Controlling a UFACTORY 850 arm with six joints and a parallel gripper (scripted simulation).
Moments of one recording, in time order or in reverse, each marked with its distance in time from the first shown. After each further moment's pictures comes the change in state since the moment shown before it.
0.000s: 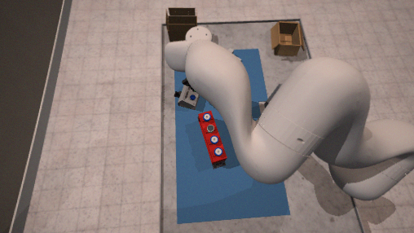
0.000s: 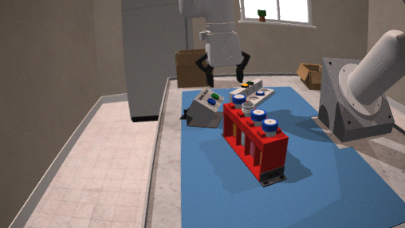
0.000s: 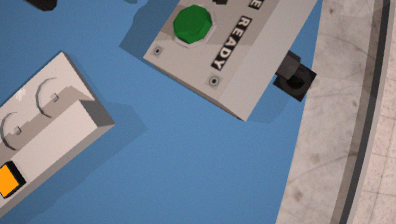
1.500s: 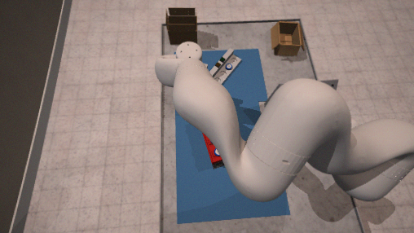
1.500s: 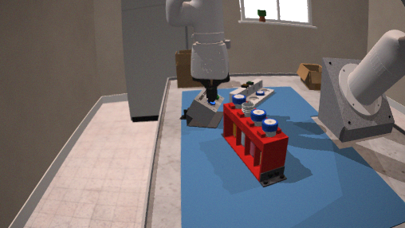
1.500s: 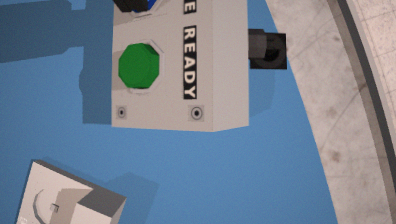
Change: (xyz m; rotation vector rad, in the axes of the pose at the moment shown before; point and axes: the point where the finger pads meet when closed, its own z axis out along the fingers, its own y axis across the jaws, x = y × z) arm -0.026 -0.053 0.024 0.039 -0.007 0.557
